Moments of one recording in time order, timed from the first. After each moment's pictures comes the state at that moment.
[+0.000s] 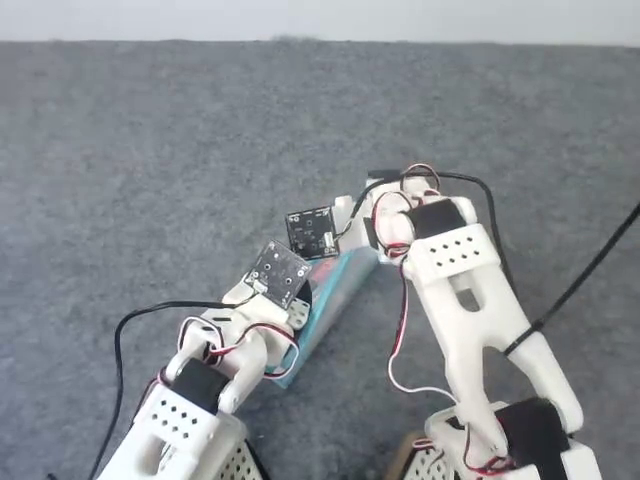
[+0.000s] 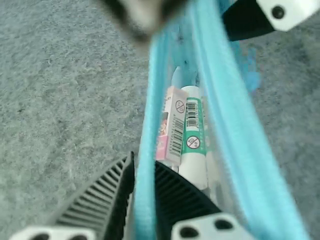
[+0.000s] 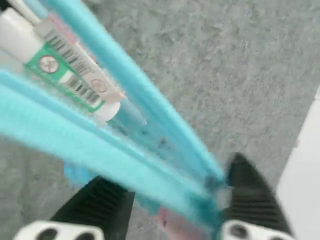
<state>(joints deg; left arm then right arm) 22.5 -75.7 89.5 40.9 -1.5 -22.5 -16.0 27.4 57.4 83.3</state>
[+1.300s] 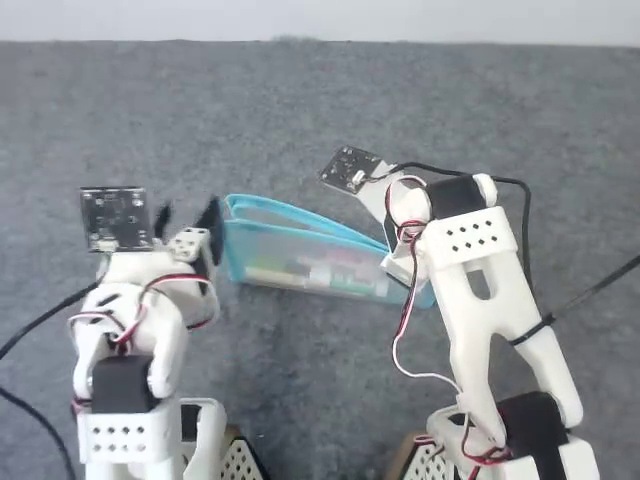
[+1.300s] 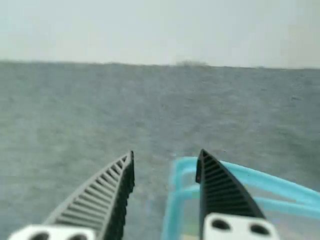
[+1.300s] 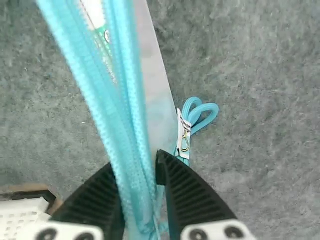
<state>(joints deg) -5.8 -74.9 58.2 57.1 9.1 -19.0 -14.9 15.8 87.8 37.3</state>
